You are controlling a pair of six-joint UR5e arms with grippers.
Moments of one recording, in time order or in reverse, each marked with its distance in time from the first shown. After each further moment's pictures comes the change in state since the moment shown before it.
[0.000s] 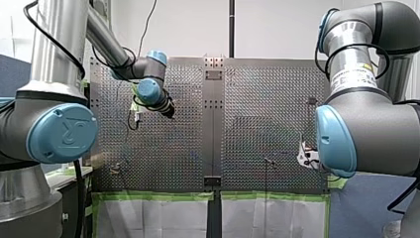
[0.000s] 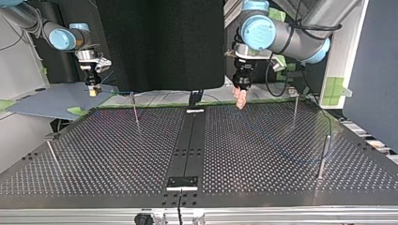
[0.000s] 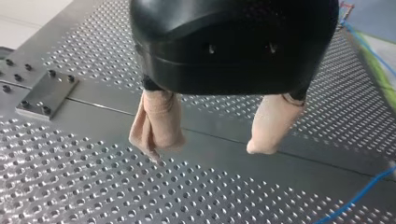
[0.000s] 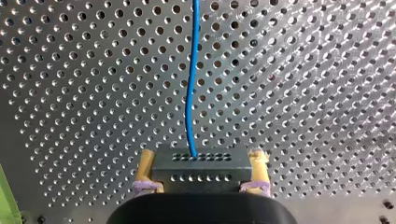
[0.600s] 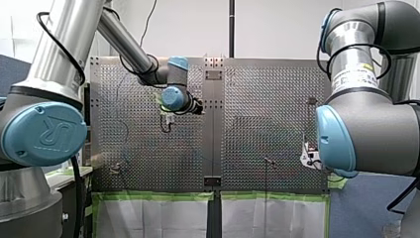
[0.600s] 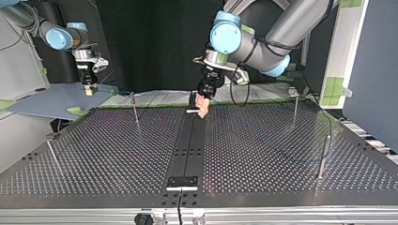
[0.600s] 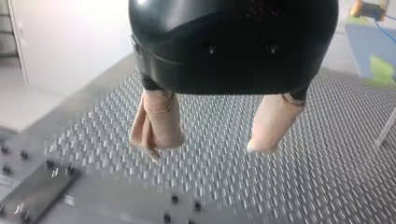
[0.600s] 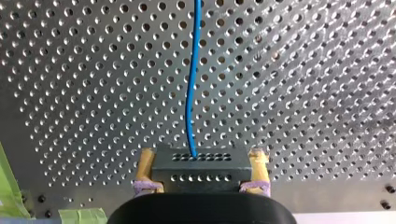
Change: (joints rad) left arm -0.164 -0.164 0.161 0.164 0.046 -0.075; right arm -0.023 -0.001 0.000 0.014 0.012 -0.020
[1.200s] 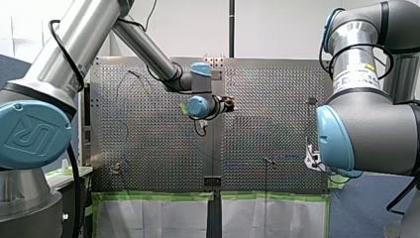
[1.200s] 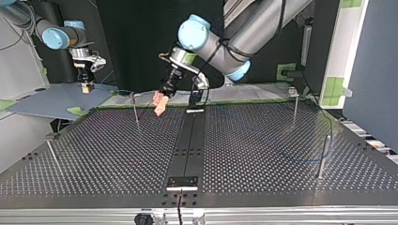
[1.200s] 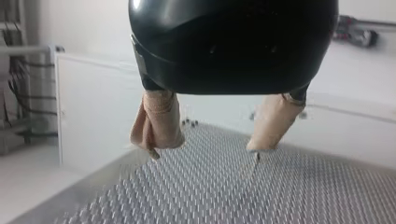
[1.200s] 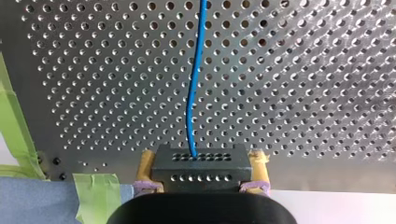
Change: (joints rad) left arm -0.164 -0.164 0.164 0.164 0.068 -0.101; right arm -0.026 -0.001 0.000 0.059 0.024 -0.062
